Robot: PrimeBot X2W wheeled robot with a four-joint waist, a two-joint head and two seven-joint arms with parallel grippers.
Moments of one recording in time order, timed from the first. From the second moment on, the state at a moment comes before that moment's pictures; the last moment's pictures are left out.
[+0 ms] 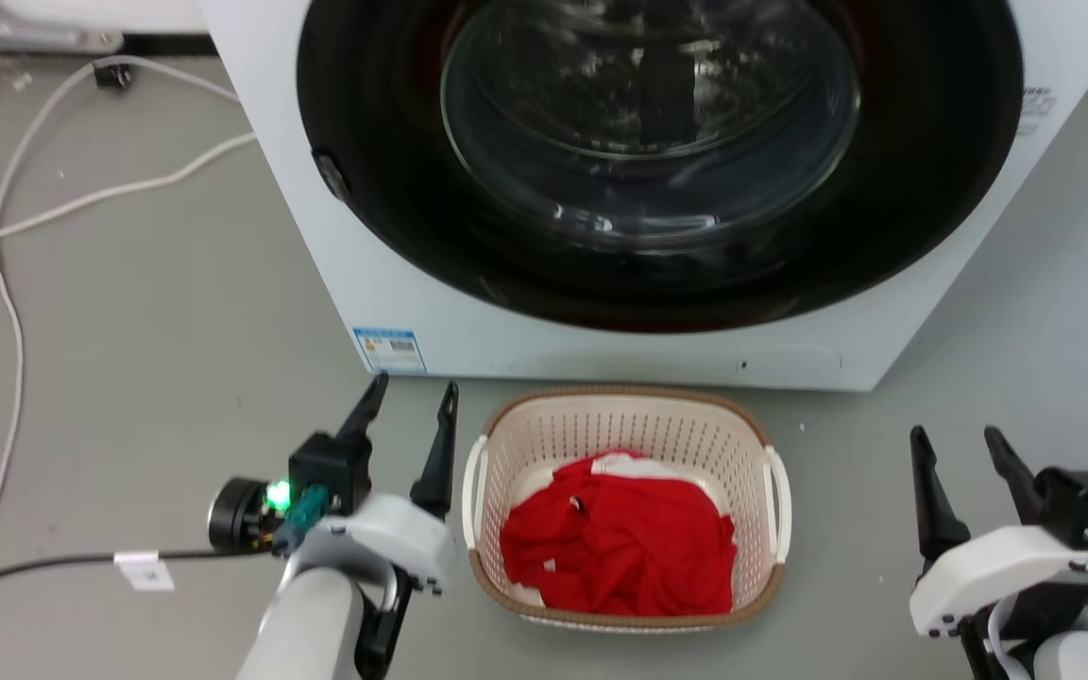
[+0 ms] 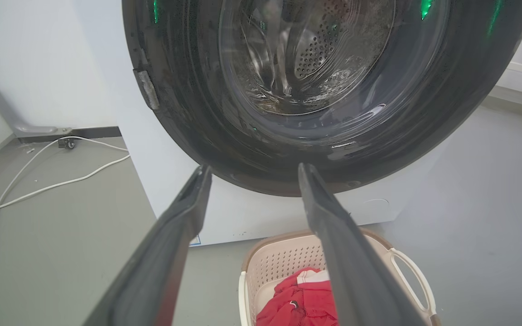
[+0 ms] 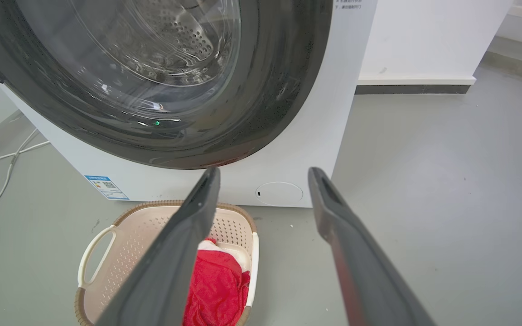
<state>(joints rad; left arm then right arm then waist) -0.28 0.06 -0.19 0.42 -0.13 -0.08 -0.26 -0.07 -0.05 -0.11 0.15 0.08 0.13 -0.03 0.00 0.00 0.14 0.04</state>
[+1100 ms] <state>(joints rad) -0.92 0.18 -0.47 1.04 -0.51 -0.13 -0.07 -0.77 -0.05 0.03 0.92 0.12 0.13 -0.03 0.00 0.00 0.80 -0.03</state>
